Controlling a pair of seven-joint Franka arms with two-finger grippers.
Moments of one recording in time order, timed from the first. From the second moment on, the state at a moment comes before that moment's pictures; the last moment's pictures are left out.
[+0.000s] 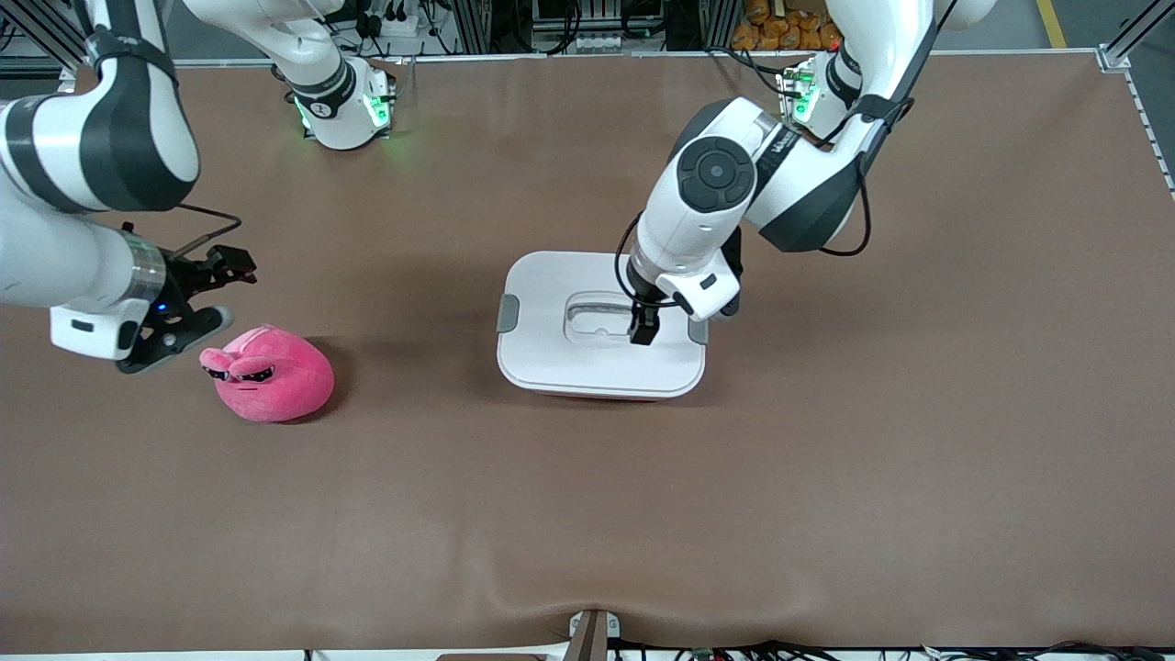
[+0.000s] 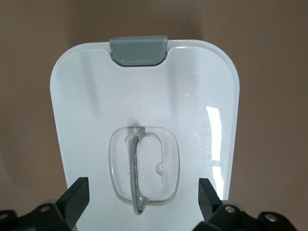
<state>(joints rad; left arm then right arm) -0.56 0.47 -0.16 -1.48 -0.08 2.00 -2.16 0.14 0.20 -0.06 -1.62 -0.03 1.54 -0.56</state>
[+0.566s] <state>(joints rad) -0.62 0.54 -0.16 -1.47 -0.01 2.07 -2.33 0.14 0.26 -0.06 -1.66 -0.07 1.74 -1.01</state>
